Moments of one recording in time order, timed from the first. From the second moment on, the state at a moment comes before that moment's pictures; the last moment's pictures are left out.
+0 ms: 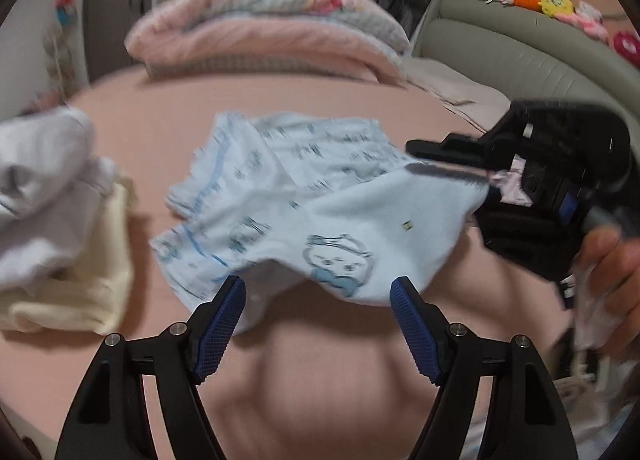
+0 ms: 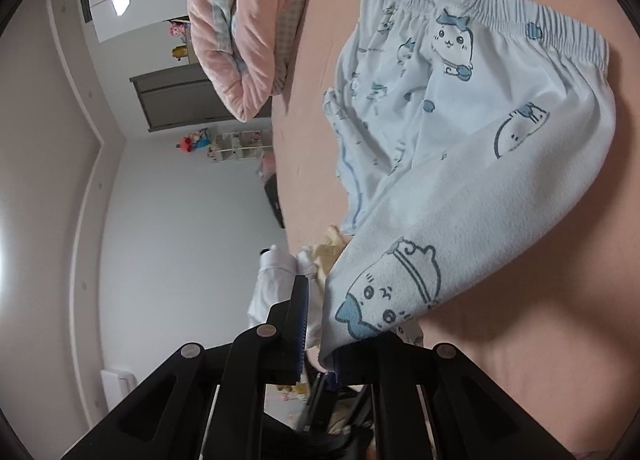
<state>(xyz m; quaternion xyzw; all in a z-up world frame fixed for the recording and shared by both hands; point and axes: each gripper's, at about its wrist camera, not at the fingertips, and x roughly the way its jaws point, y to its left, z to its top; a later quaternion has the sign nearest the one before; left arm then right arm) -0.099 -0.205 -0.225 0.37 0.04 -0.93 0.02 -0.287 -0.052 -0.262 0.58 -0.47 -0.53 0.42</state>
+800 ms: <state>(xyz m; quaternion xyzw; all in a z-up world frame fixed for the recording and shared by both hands) -0.125 -0.165 -0.227 0.31 0.00 -0.95 -0.01 -0.291 -0.059 -0.241 0.61 -0.45 -0.50 0.43</state>
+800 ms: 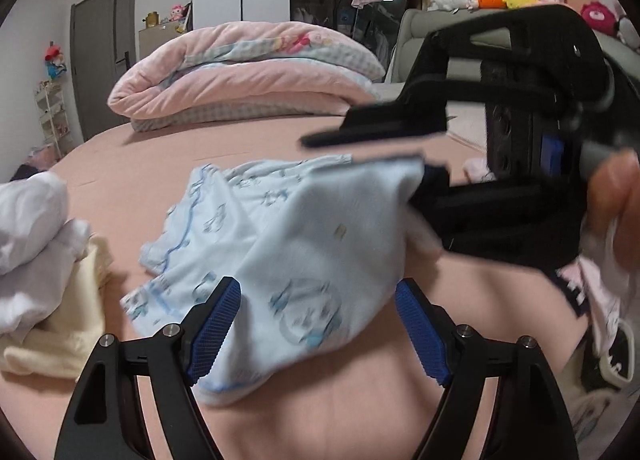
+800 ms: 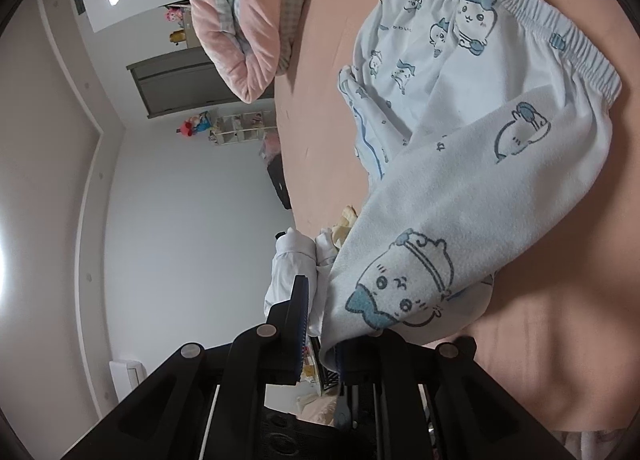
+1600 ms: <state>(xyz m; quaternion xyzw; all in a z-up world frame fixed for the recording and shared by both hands) -0.158 -0.174 -0.239 0.36 0.03 -0.92 0.13 -0.298 -0.037 -0.231 0.60 -0.42 -0.54 0.42</state>
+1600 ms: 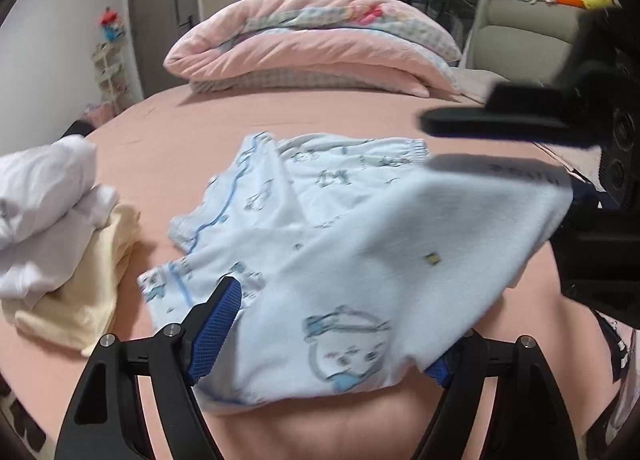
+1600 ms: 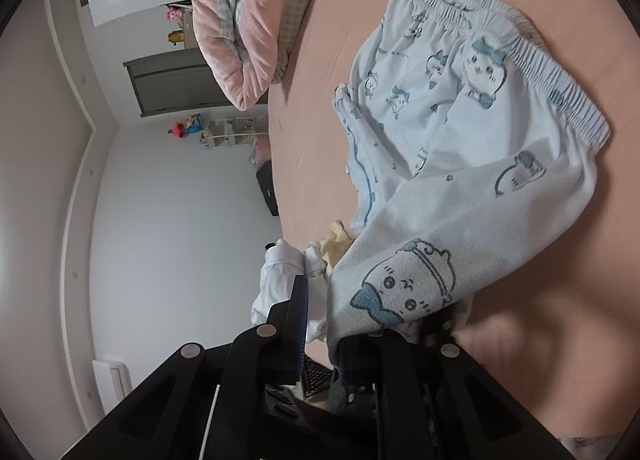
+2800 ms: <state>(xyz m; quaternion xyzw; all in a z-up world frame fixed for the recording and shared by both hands) -0.128 -0.197 -0.241 0.40 -0.02 -0.91 0.11 -0.265 0.012 -0.230 0.53 0.04 -0.79 0.31</state>
